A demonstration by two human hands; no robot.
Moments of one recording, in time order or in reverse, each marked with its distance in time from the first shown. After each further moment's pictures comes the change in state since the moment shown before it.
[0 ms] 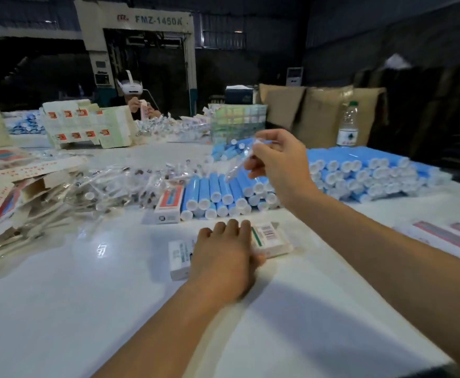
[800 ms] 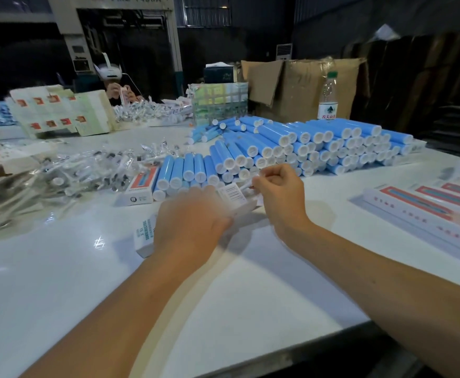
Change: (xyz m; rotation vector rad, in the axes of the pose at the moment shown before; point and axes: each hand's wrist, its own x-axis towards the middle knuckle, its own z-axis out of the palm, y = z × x) left_hand 0.000 0.003 0.000 -0.032 0.190 -0.063; right_hand -0.062 0.057 -0.058 -0.121 0.250 0.214
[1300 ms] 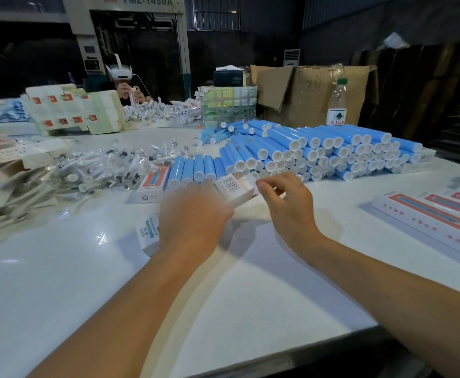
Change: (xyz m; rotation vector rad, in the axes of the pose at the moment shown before) left_hand 0.005 -0.008 0.000 0.004 0.048 -0.131; right_hand -0.014 -0.001 -0.001 -0.364 -0.075 -0.333
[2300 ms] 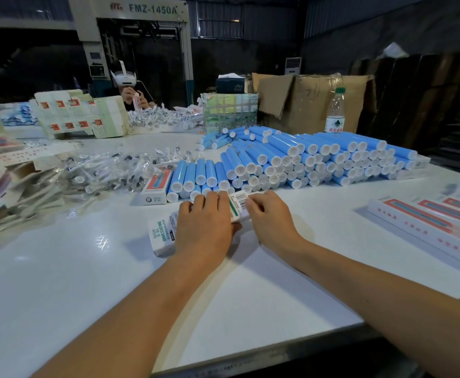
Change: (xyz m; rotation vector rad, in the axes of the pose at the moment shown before) left_hand -0.010 0.017 0.004 0.136 -0.018 0.131; right_hand -0.008 0.000 0.015 -0.209 -0.240 0.082
